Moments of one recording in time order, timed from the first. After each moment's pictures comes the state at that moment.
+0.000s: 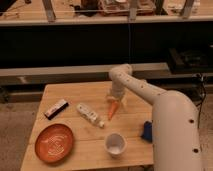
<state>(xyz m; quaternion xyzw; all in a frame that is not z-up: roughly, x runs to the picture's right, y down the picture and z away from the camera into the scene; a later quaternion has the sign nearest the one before) 0.071 0.086 0.937 -0.31 -0.19 -0.40 0.84</state>
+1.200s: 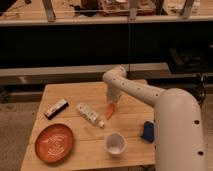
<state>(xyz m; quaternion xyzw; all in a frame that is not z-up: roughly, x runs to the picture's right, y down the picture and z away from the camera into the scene) 0.055 0.096 0.925 -0.29 -0.17 -0.44 0.83</state>
